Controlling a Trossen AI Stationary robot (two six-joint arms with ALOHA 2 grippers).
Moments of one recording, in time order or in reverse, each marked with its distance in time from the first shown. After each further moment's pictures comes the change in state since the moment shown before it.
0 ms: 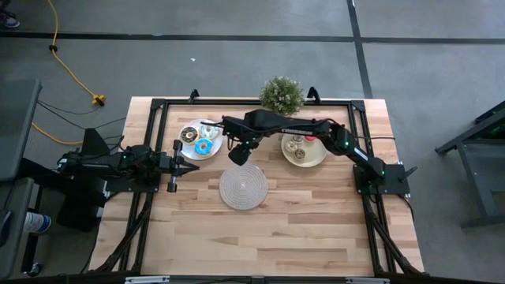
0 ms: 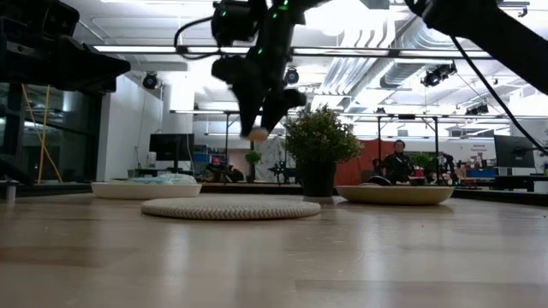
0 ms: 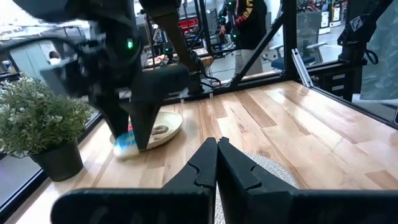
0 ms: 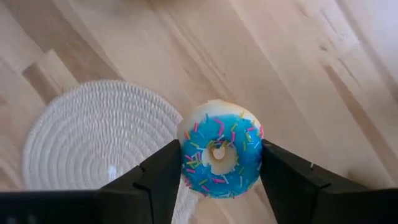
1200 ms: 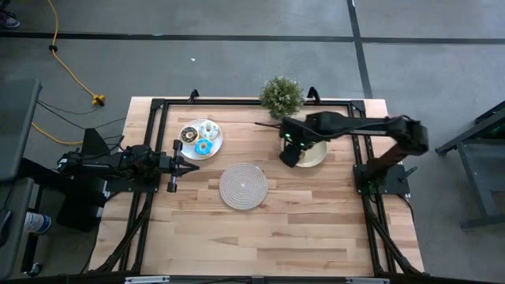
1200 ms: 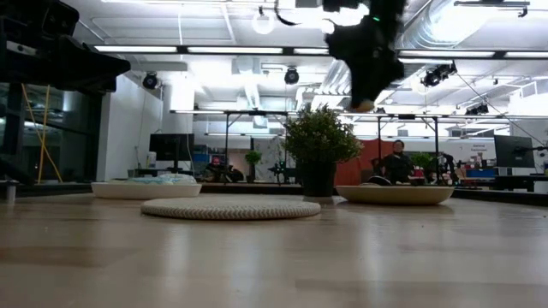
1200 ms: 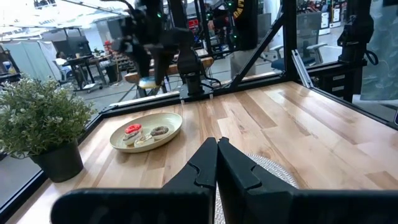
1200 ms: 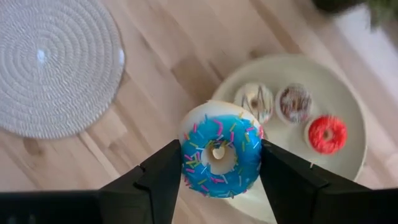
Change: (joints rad) left arm 0.000 0.000 -0.001 0.008 0.000 0.000; right arm -0.007 -0.782 -0.942 0.201 0.087 0.011
